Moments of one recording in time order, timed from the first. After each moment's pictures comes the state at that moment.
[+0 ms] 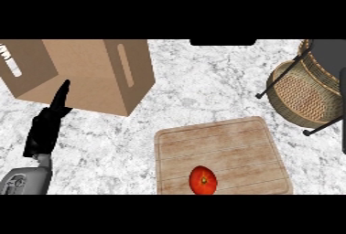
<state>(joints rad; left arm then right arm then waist) -0.14 0.26 0.06 -1.46 -0.16 0.06 0.08 -0.84 -0.38 -0.38 -1.13 1.18 -0.18 0.94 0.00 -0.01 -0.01</state>
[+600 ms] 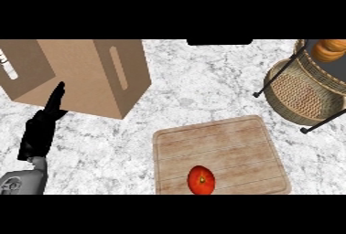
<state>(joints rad) -0.12 0.27 0.08 -1.46 -0.16 0.05 0.06 -0.69 -0.38 -0.42 -1.58 1.18 -0.09 1.06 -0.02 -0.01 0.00</state>
